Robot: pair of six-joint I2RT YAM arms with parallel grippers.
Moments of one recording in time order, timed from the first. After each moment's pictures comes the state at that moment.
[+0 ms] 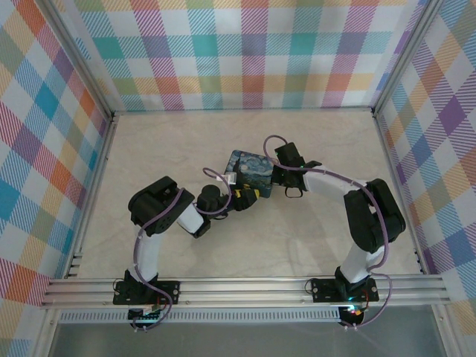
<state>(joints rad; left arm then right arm) -0.67 2.07 0.62 1.26 0.35 -0.85 0.50 1.71 1.06 -0.33 0.11 0.57</state>
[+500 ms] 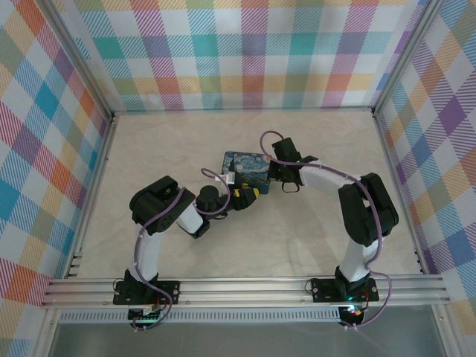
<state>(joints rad) -0.66 2.08 0.61 1.31 0.35 -0.87 0.50 1.79 1.14 -0.32 0.10 0.54</state>
